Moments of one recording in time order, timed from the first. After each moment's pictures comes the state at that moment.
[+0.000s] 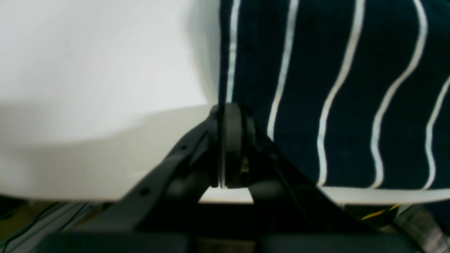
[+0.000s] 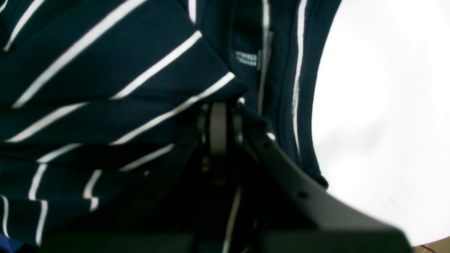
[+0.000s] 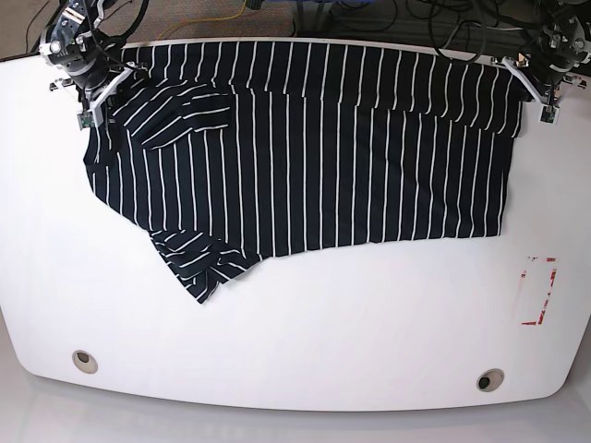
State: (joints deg) left arm 26.0 -10.1 -43.1 96.9 -5.1 -42.5 43.8; right arm -24.2 7.2 40.7 98.7 8.3 40.9 -47.9
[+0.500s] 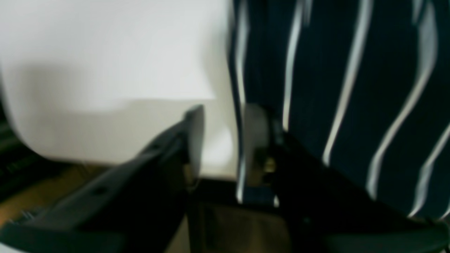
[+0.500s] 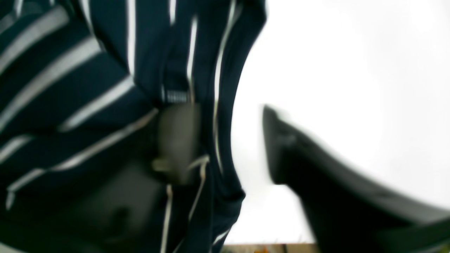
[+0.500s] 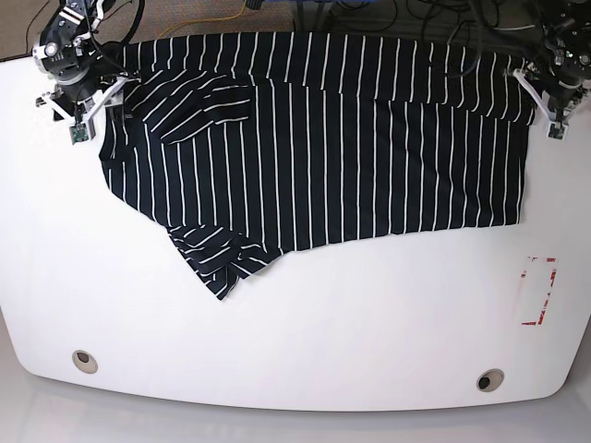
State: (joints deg) left arm 20.4 -10.1 -43.6 105.5 -2.0 -42.0 55.0; right arm -23.5 7.1 40.9 108.4 7.4 40.6 -49.0
